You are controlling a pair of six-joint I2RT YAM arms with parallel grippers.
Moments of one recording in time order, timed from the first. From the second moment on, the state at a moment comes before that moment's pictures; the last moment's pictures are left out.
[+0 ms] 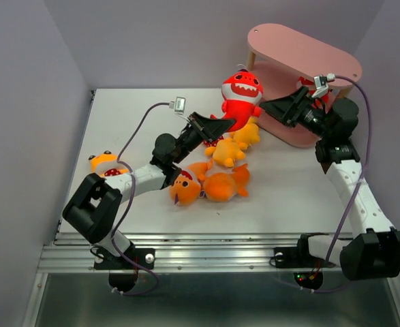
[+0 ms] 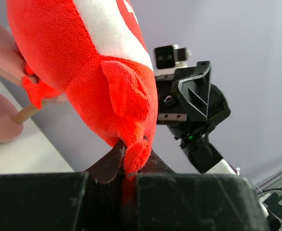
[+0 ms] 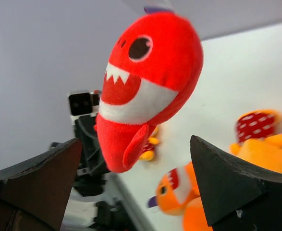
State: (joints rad) left arm -0.70 1.55 0.86 1.15 0.24 -1.19; right arm 0.05 1.17 1.03 0.24 -0.75 1.03
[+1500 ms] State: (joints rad) left arm -0.62 2.23 1.59 1.14 0.50 -1.38; right arm -0.06 0.96 1.53 -0.46 -0.10 0.07
